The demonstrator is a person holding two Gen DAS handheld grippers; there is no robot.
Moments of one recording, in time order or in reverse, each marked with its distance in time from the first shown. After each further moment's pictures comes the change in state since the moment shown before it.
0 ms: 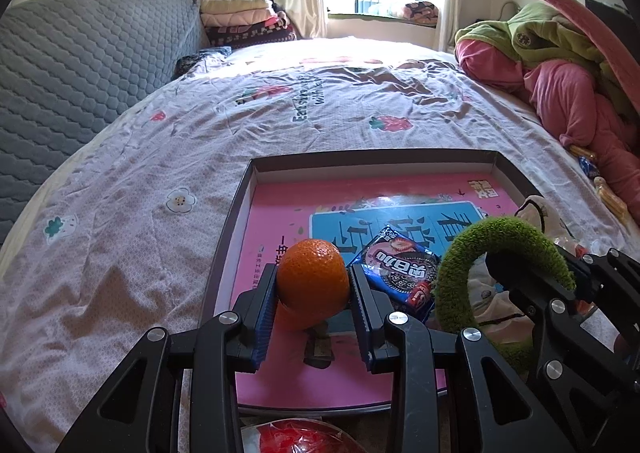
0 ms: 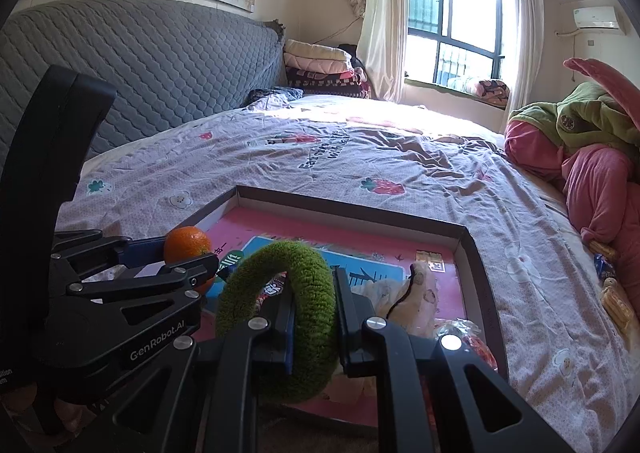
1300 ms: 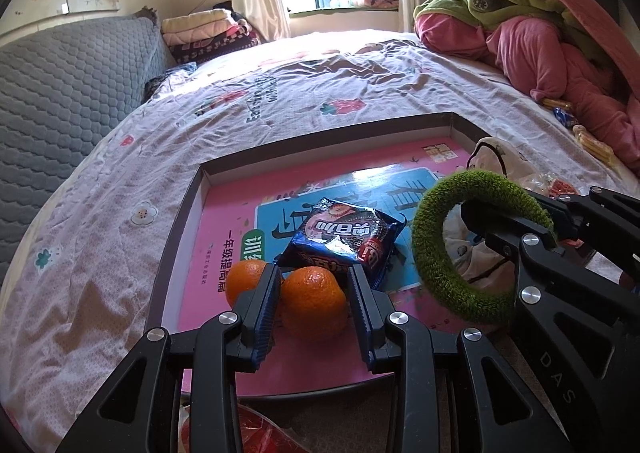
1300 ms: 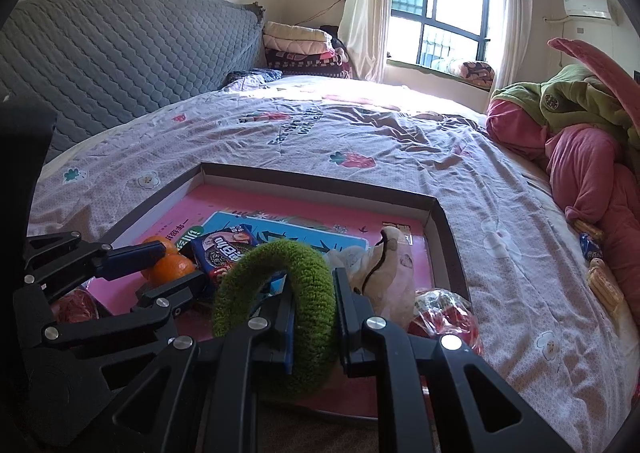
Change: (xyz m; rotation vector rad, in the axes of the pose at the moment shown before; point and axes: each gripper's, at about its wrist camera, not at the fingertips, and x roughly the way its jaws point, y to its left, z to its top) left arm 0.000 -0.043 -0.015 0.152 0.003 -0.026; right arm 0.007 -0.030 -0.008 0.034 0.067 -0.065
